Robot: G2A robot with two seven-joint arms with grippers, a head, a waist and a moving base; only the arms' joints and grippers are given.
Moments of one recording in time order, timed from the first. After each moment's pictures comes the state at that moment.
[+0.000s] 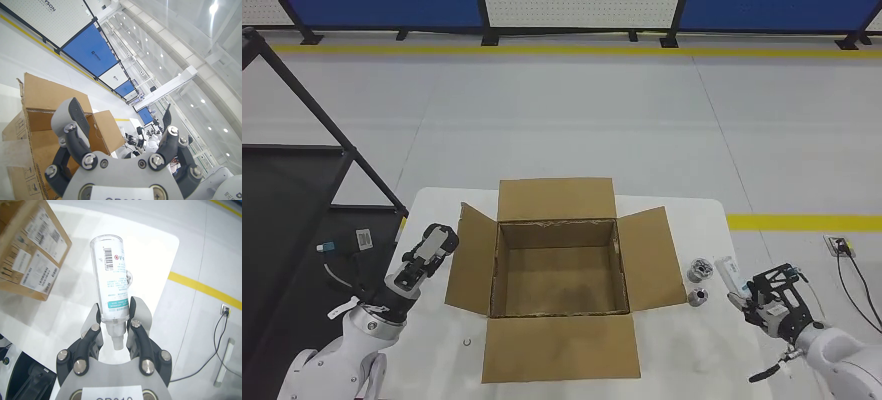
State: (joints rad) left arm 1.34 -1.14 -1.67 -1.96 -0.08 -0.30 -0.42; right arm -1.34 -1.18 1.88 -1.73 -1.05 -0.53 0.83
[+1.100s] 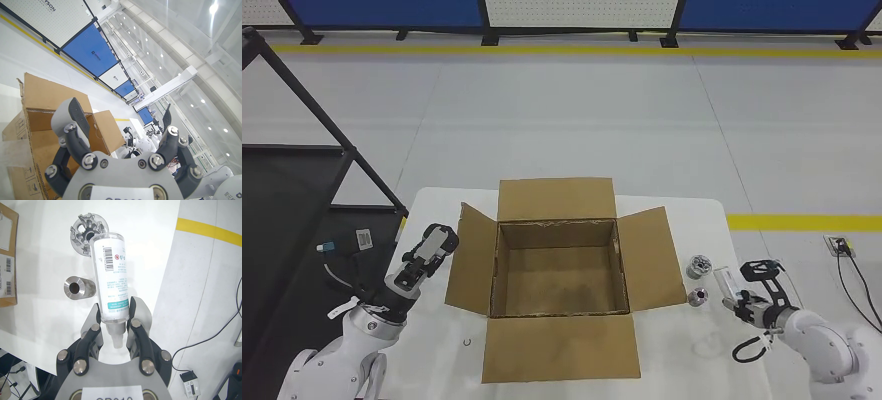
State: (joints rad) left arm 1.34 -1.14 -1.67 -1.96 -0.08 -0.30 -0.42; right arm -1.17 -1.14 1.76 -1.47 -1.01 -0.35 0.98
